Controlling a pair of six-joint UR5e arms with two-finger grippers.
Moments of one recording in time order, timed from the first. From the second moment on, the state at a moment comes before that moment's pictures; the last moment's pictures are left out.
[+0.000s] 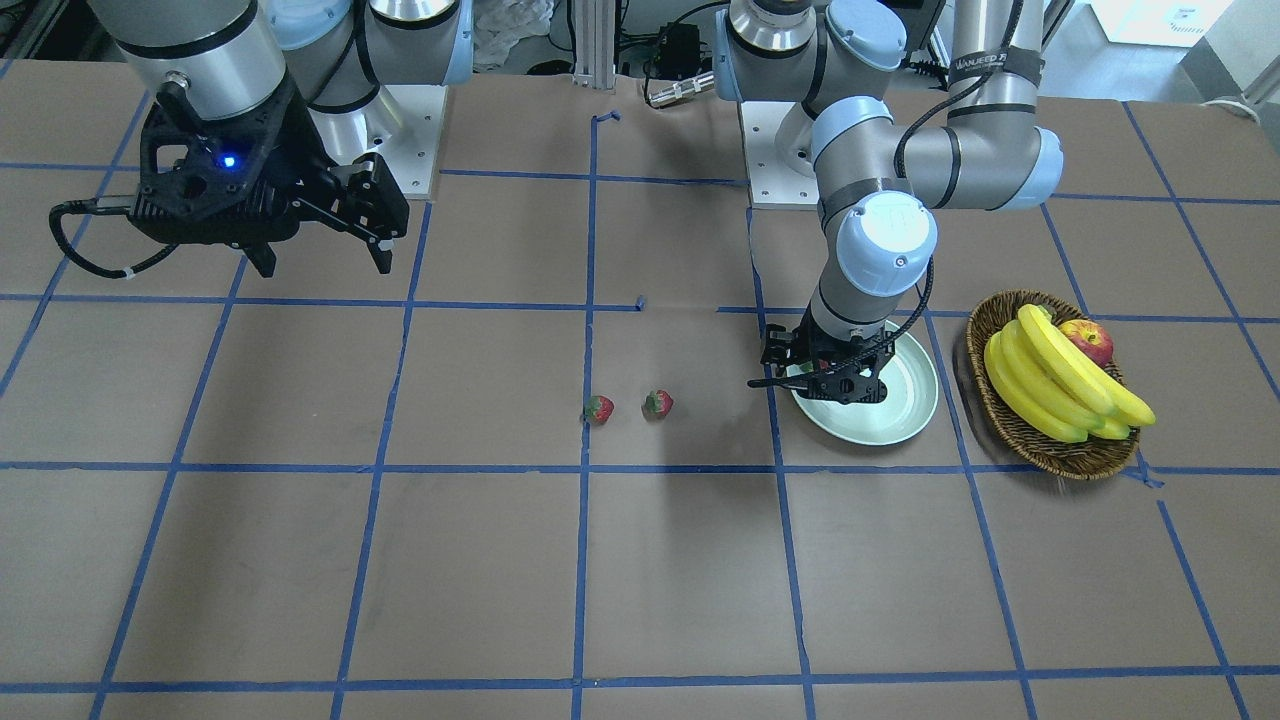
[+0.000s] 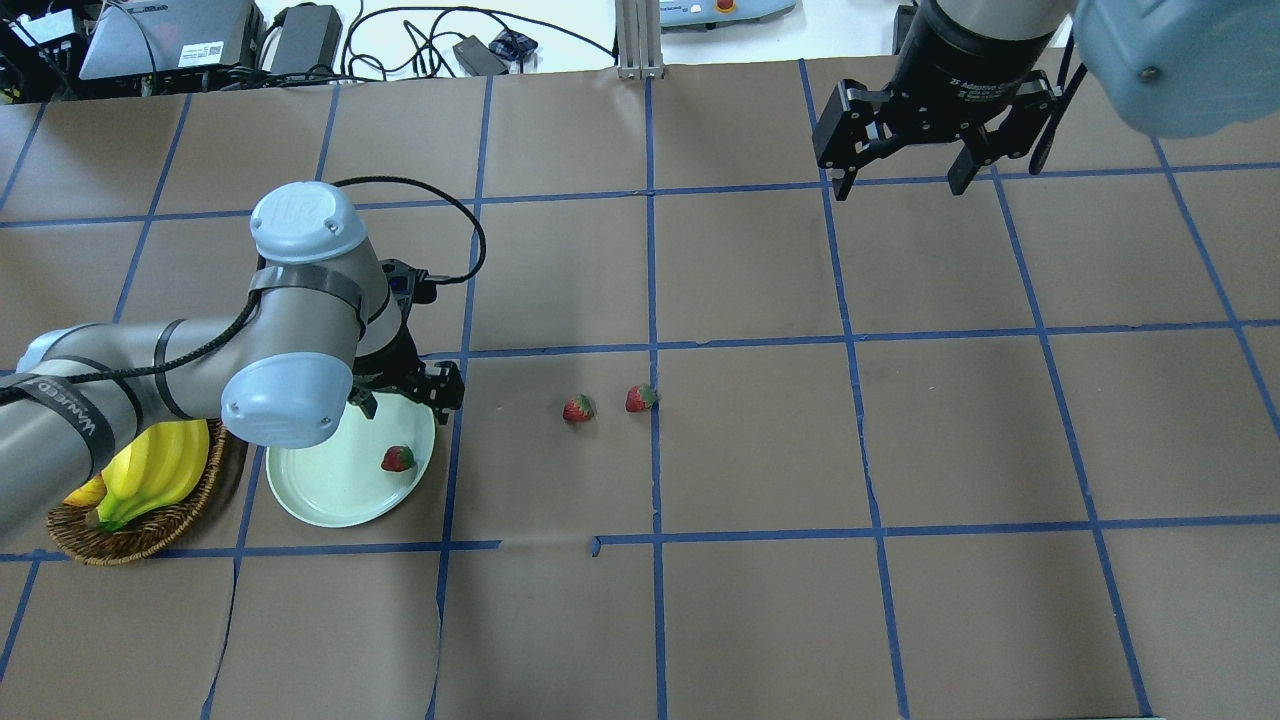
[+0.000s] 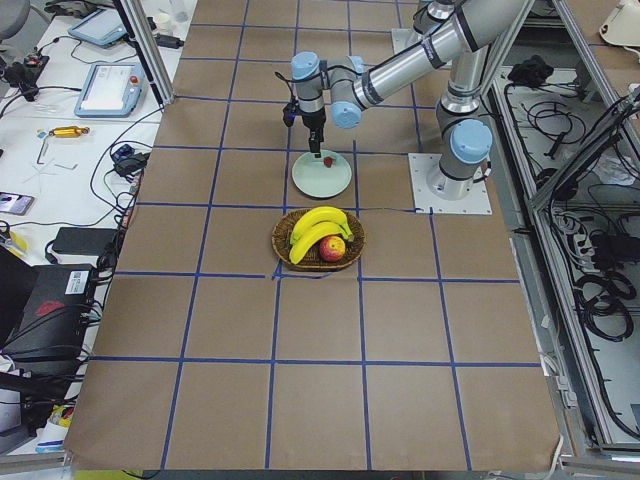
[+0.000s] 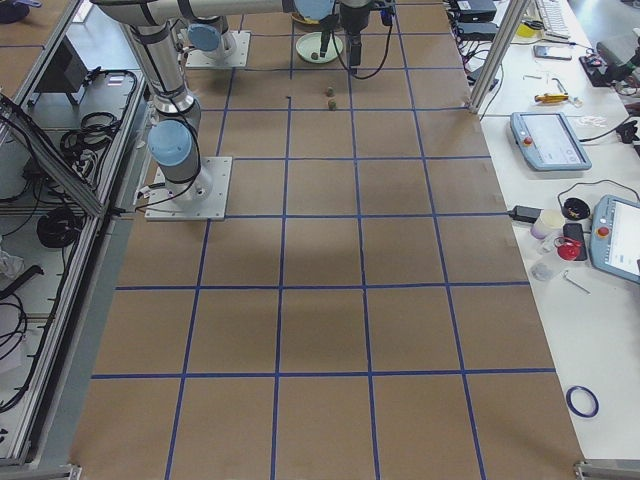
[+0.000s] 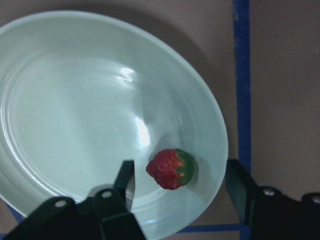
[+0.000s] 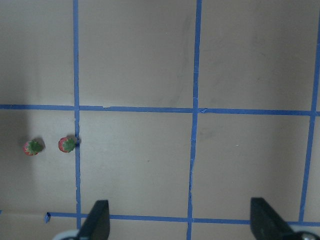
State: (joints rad) left arm -1.56 -1.77 -2.03 -1.02 1.63 0.06; right arm 1.62 -1.52 1.48 -1.57 -1.53 0.02
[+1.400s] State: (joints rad) left arm -1.86 -1.98 -1.95 -0.80 1.58 -0.33; right arm 1.62 -1.52 1.48 -1.57 -1.53 0.02
